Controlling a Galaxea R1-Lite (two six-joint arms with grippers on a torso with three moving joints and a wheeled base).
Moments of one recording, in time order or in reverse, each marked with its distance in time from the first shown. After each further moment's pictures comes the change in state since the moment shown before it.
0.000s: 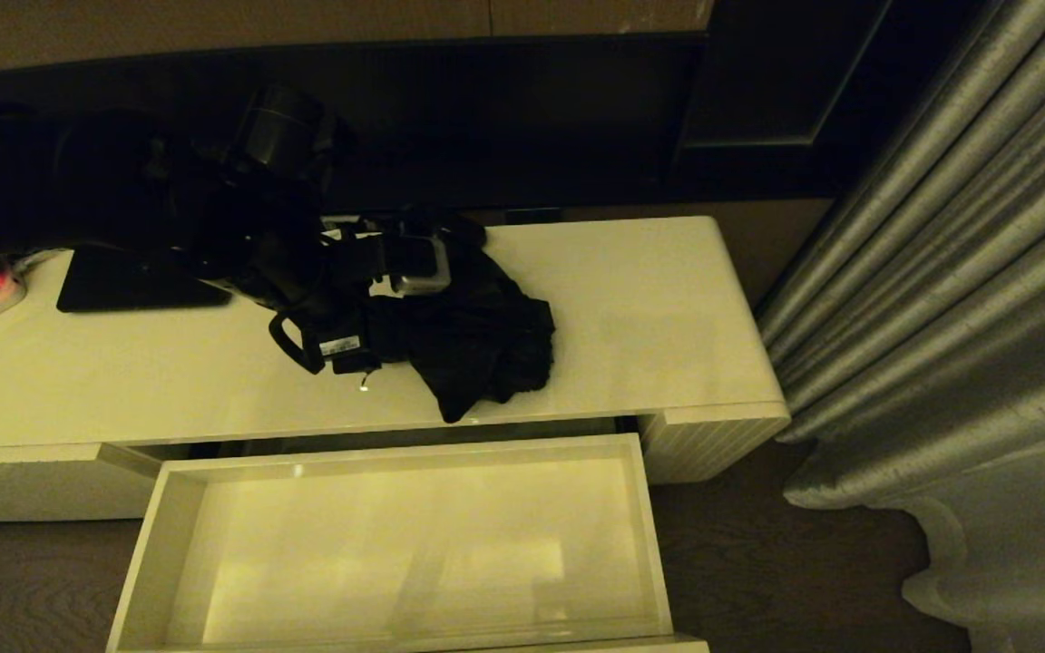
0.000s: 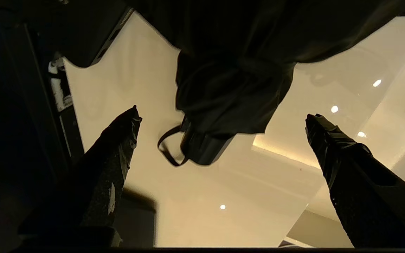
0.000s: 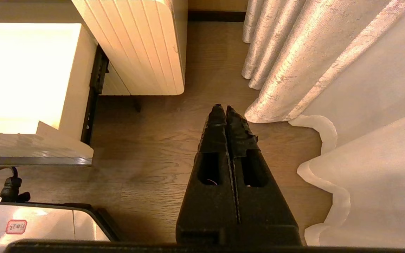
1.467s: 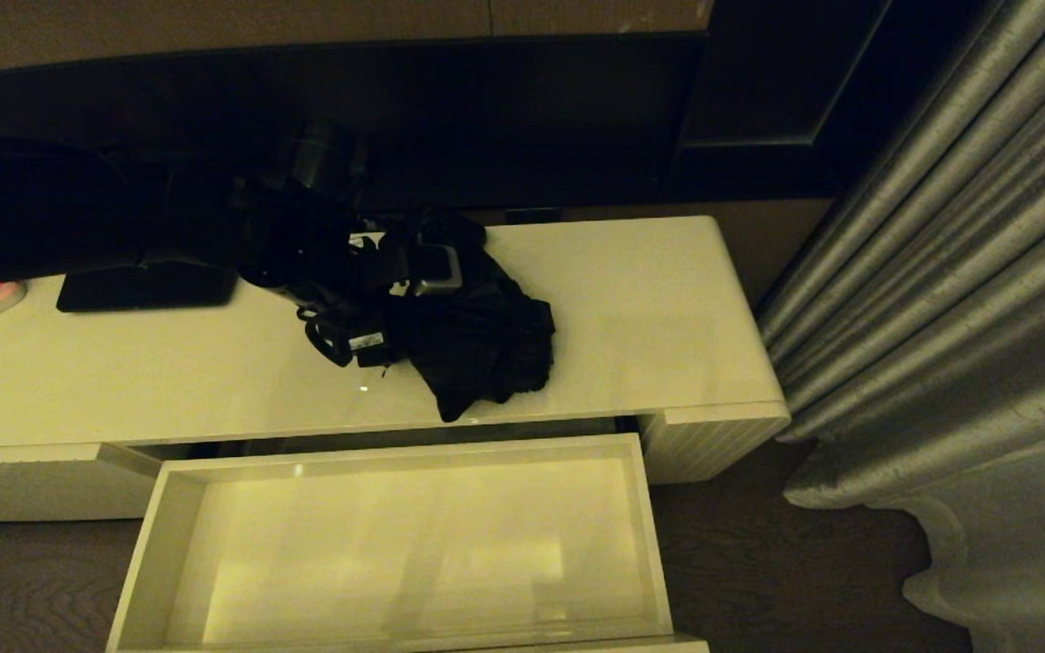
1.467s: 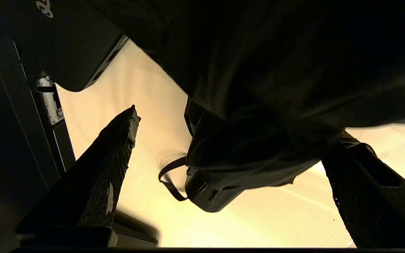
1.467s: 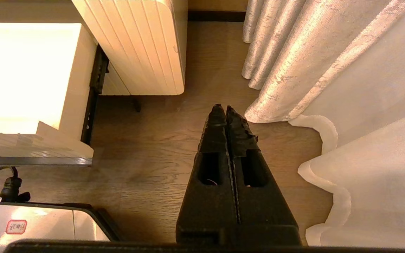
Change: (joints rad) left arm 0.028 0.128 -0.083 -0.063 0.008 0.004; right arm 0.000 0.000 0.000 0.000 0.000 0.000
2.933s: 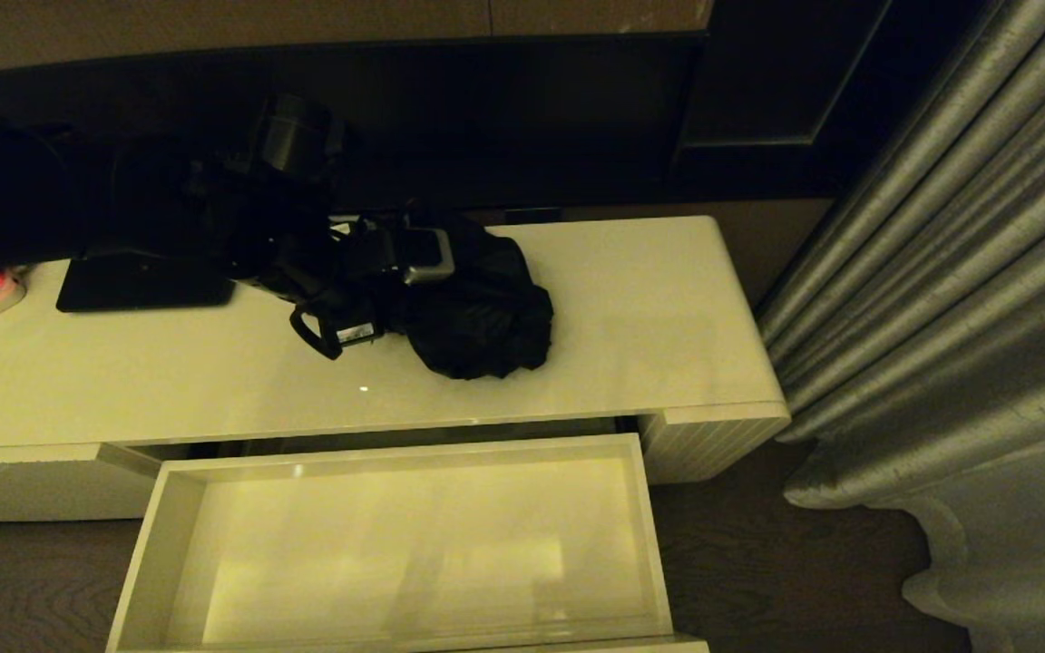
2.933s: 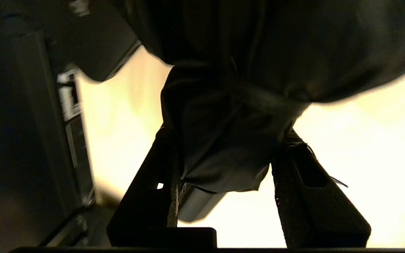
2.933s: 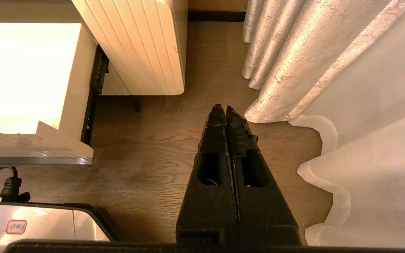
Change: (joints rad) left arm -0.001 -0.079 0.056 -0.028 -0.028 -0.010; right arm 0.000 0.000 0.000 0.000 0.000 0.000
